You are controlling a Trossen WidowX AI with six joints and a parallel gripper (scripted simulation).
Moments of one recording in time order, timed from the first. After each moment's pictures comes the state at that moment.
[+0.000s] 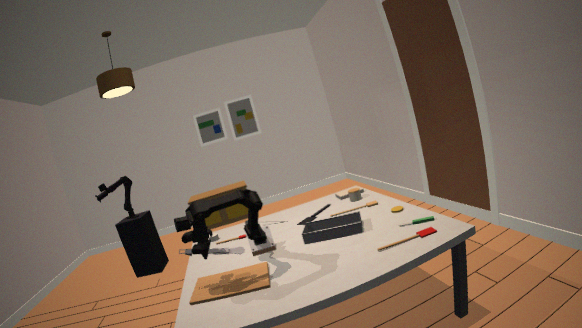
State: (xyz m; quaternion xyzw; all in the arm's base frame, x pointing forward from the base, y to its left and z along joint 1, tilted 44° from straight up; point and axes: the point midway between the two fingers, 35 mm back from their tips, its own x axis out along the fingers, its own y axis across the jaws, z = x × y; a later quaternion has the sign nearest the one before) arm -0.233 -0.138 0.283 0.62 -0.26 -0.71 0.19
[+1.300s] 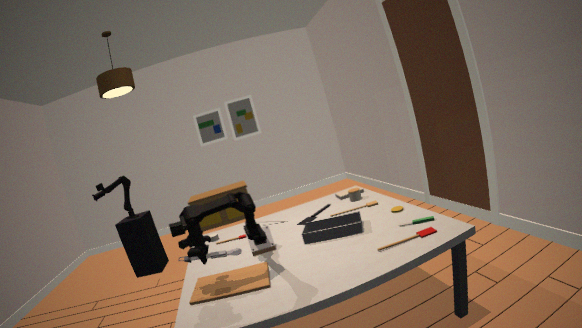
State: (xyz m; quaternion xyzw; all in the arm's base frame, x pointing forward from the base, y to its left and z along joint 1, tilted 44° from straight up) arm -0.246 -0.158 0.276 0.66 -0.30 -0.64 0.24
